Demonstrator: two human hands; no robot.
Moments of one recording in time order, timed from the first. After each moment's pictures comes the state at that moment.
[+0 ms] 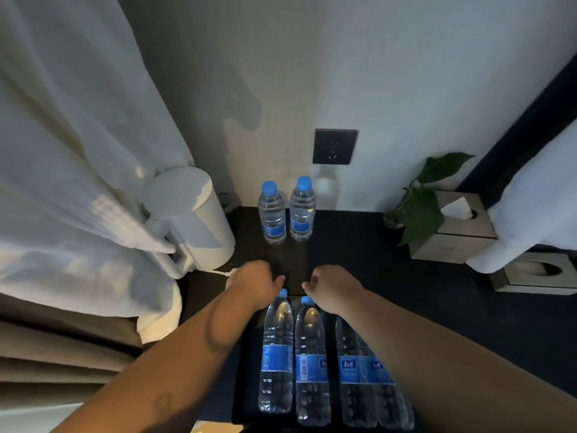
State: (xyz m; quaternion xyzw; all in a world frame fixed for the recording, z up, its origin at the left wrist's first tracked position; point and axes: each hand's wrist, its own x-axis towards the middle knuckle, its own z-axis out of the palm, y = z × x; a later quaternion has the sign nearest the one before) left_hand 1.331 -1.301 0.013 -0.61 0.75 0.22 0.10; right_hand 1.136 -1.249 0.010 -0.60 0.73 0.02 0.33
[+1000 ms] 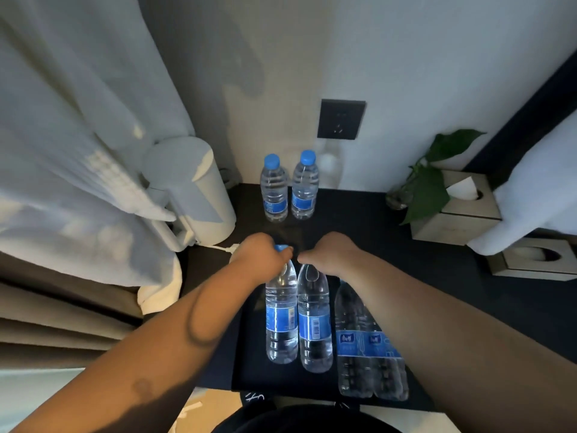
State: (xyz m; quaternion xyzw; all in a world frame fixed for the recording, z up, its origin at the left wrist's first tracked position) left_hand 1.323 -1.286 0.035 -0.65 0.70 0.29 0.01; right_hand 1.142 -1.264 0.037 -0.49 0.75 -0.05 0.45
